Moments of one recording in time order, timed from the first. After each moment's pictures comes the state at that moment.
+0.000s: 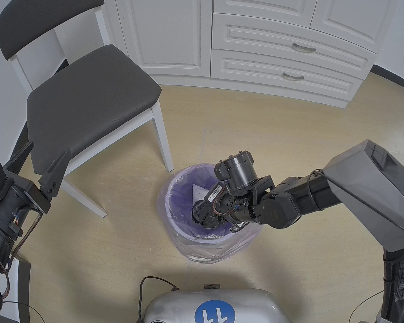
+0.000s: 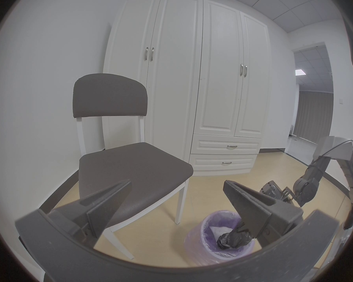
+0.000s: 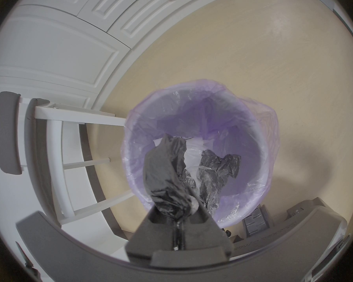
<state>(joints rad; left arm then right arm) -0.29 1.22 -0.19 -1.28 0.06 0.03 0.70 2.29 -1.45 -0.18 -0.20 1.16</state>
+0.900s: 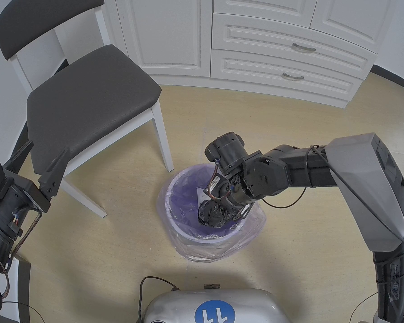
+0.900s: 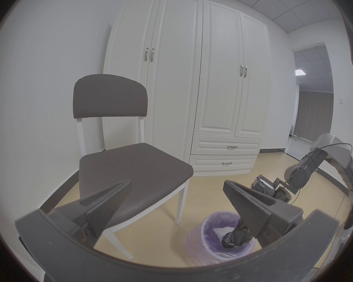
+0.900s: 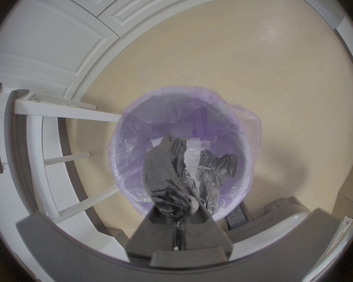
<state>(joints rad) -0.29 1.21 -0.19 -1.28 0.06 0.03 0.69 2.36 -1.83 0.33 -0.21 1.14</state>
